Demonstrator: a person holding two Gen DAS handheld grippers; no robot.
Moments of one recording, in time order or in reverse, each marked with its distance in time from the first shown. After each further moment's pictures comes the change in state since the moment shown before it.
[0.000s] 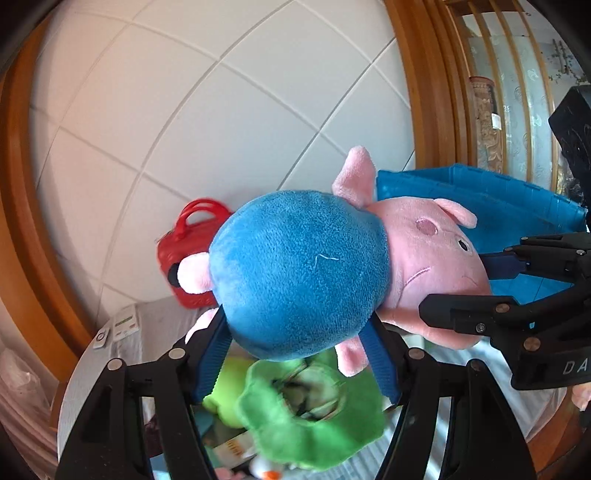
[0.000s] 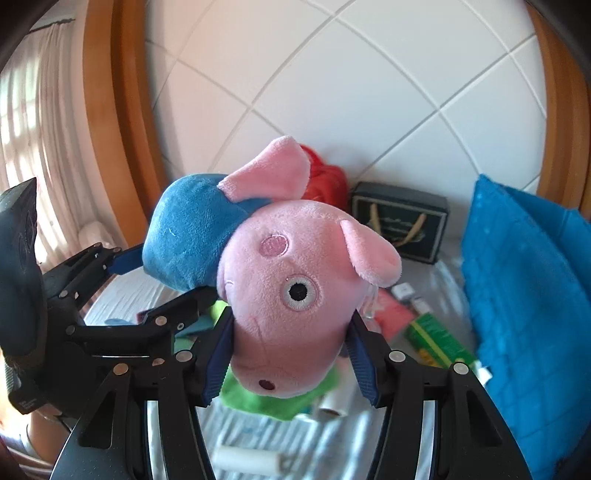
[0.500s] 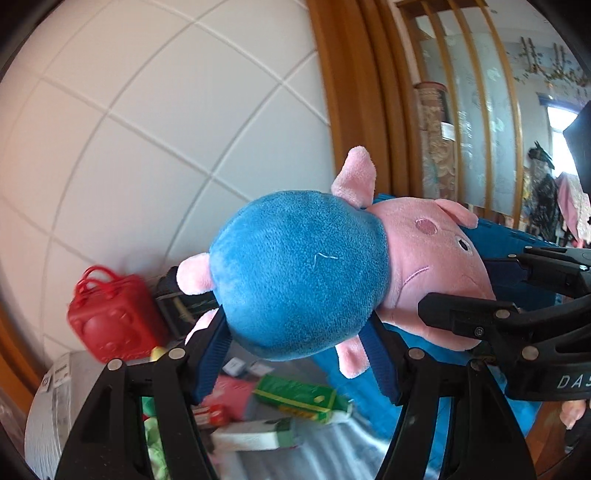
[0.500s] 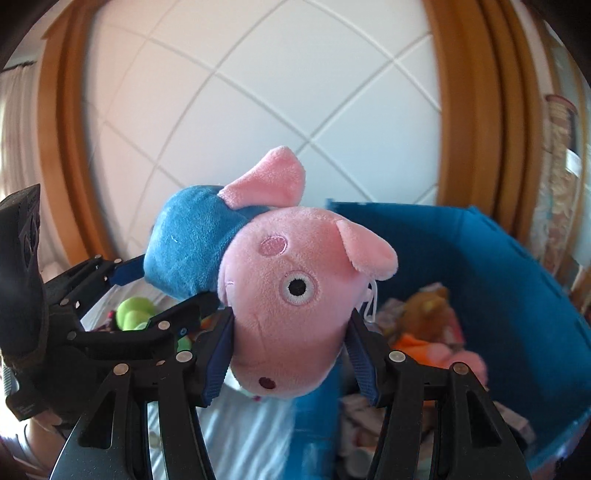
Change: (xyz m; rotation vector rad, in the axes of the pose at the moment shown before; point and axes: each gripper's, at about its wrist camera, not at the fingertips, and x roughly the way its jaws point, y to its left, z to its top) left arm 0.056 -0.246 0.124 0.069 -0.052 -0.144; right arm -0.123 -0.240 -0.007 0.119 -0.115 -0.169
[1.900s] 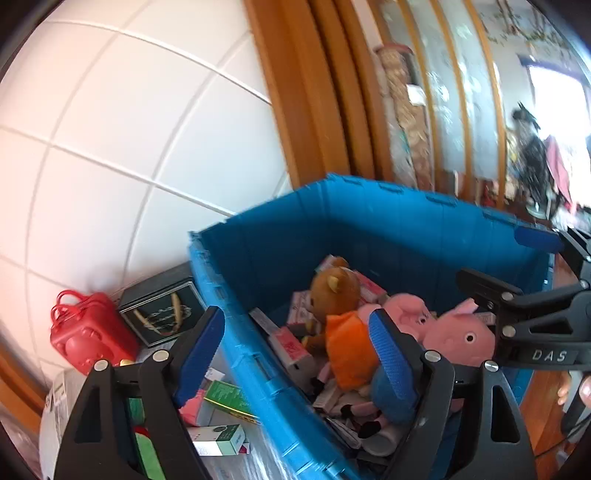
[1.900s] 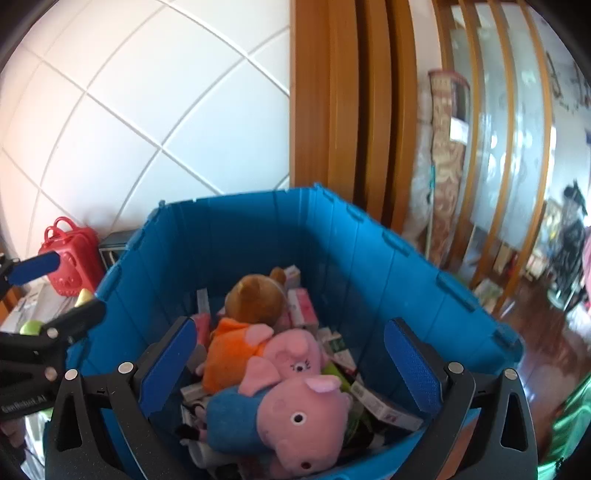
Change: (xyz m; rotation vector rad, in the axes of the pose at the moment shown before) left arm 0.026 -0.109 0.030 0.080 0.088 -0.012; right arm -0.039 -0.143 -0.033 0.111 -0.028 -0.401
